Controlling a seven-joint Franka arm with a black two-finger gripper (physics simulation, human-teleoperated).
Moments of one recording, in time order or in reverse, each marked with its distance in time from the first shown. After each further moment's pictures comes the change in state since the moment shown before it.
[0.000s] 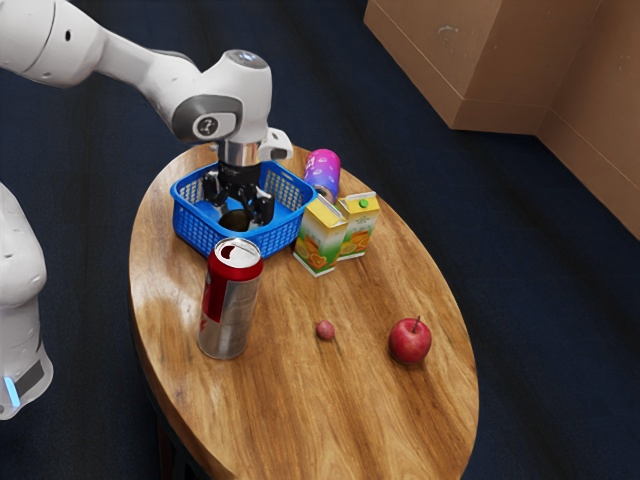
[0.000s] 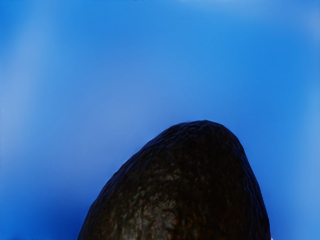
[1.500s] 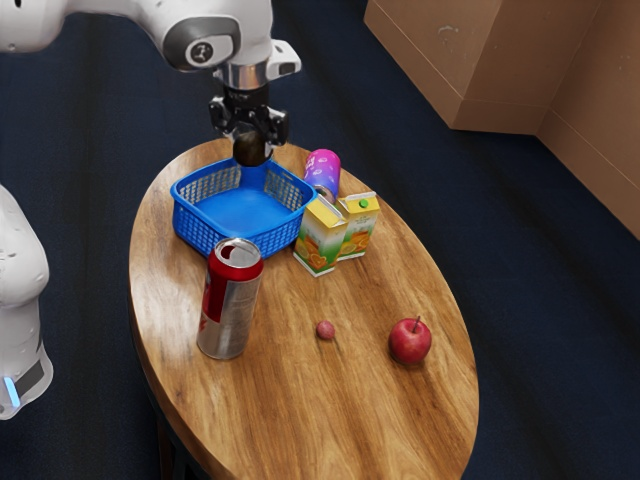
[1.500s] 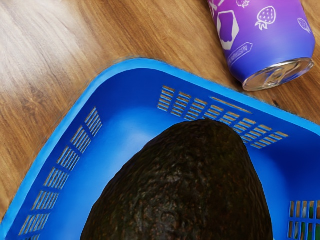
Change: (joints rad) arm 0.075 -0.118 0.003 0.239 0.124 -0.176 -0.170
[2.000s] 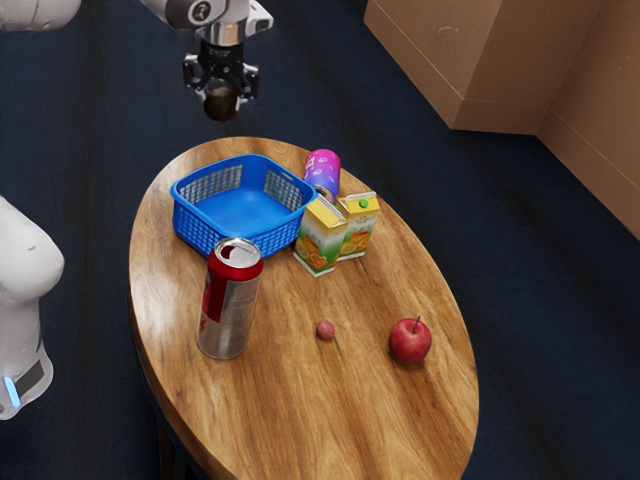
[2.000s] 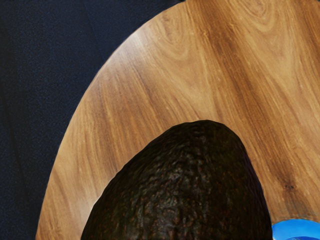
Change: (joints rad) arm 0.253 0.125 0.011 0.137 0.036 -0.055 0.048
